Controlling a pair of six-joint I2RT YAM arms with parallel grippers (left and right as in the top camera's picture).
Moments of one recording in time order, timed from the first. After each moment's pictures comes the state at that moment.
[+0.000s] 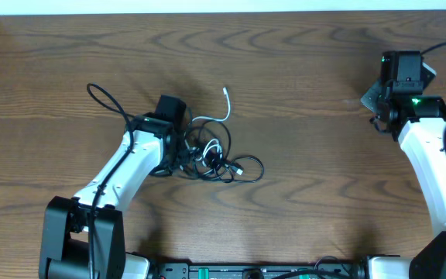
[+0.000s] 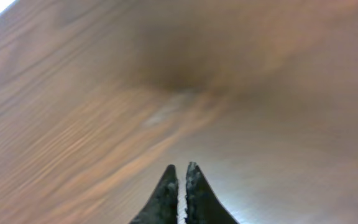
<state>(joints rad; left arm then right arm) -0.25 1.59 0.97 -0.85 -0.07 -0.51 0.02 1.52 1.20 -0.65 0.23 0.64</state>
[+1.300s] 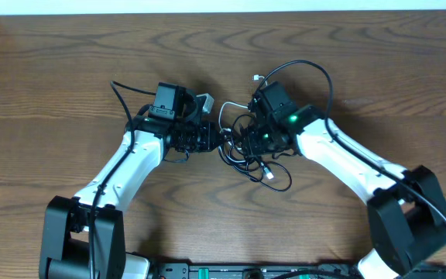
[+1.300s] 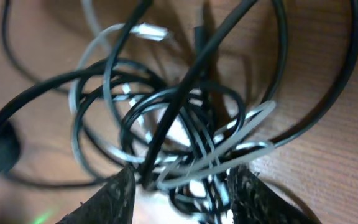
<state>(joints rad) -0.25 1.59 0.97 -0.52 0.61 -0.28 0.58 1.79 1.20 -0.62 -0.25 0.45</state>
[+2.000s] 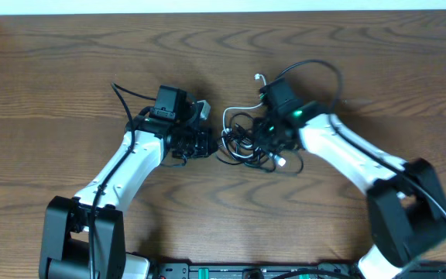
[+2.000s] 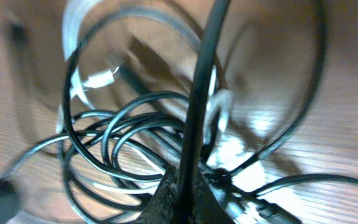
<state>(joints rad) -0.25 1.59 0.97 -0.63 0.49 -0.28 0.50 1.78 1.20 -0.60 -0.22 0.60</state>
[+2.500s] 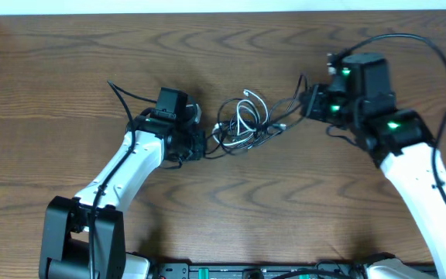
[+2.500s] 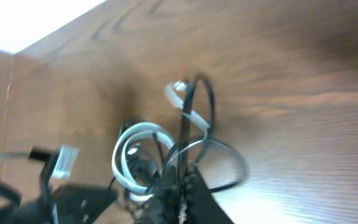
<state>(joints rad) -0.26 1.59 0.97 -0.69 0.29 -0.28 0.27 1.35 1.22 -0.64 -0.23 0.58</state>
